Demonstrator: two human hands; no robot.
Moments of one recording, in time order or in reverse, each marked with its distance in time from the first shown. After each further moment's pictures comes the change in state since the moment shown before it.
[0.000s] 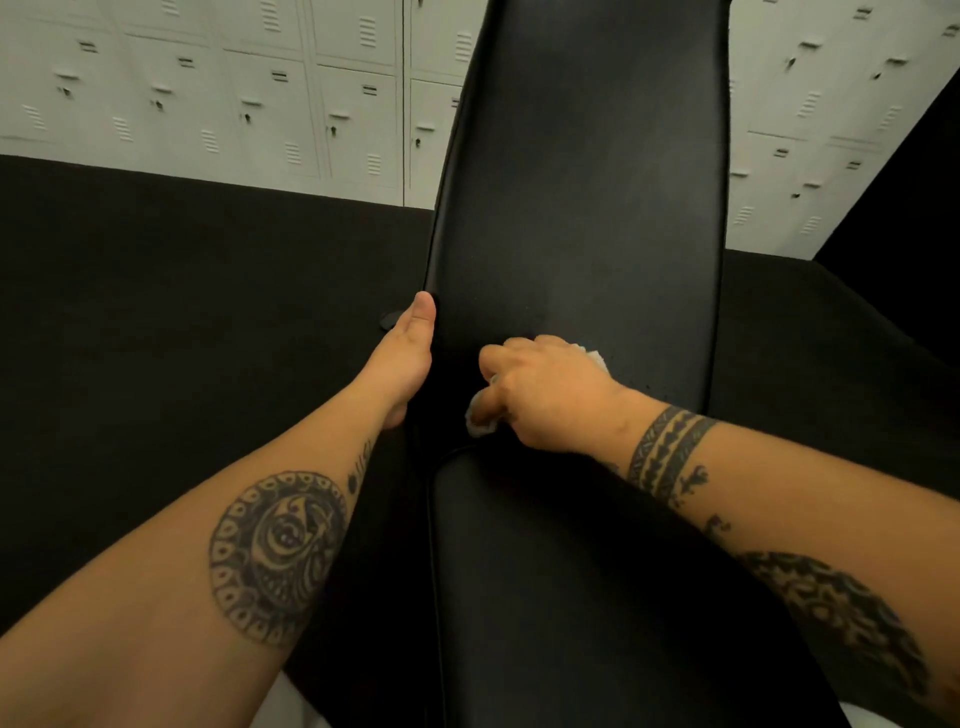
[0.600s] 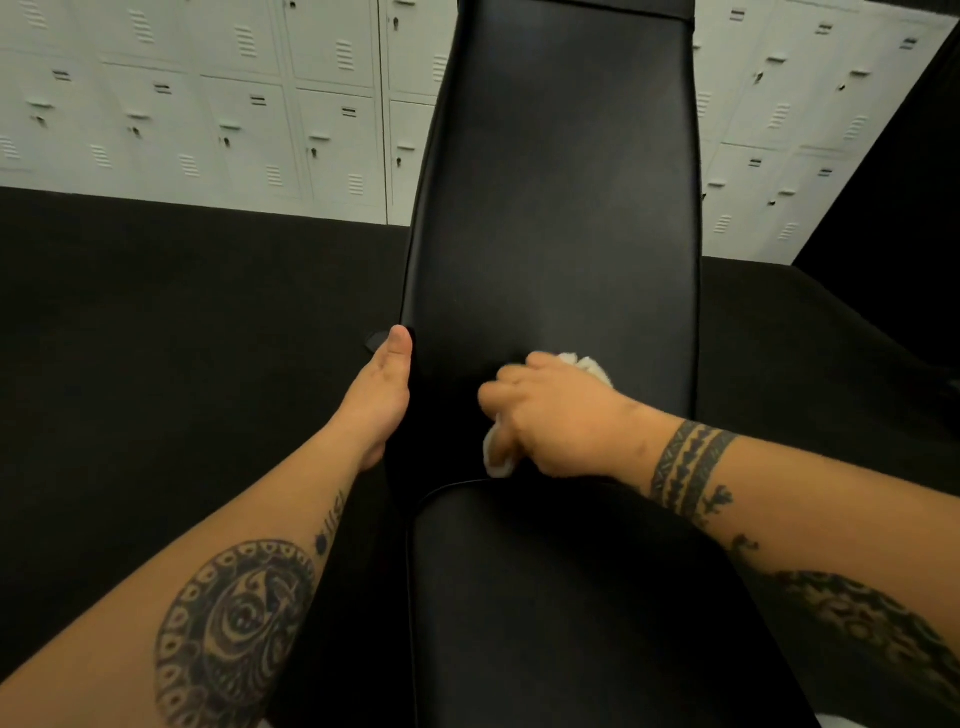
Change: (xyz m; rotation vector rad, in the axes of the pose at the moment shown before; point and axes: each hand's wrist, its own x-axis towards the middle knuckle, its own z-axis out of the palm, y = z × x) left_hand 0.004 -0.003 -0.004 0.012 0.000 -0.022; right_hand -0.011 0.030 0.001 -0.132 0.030 -0.158
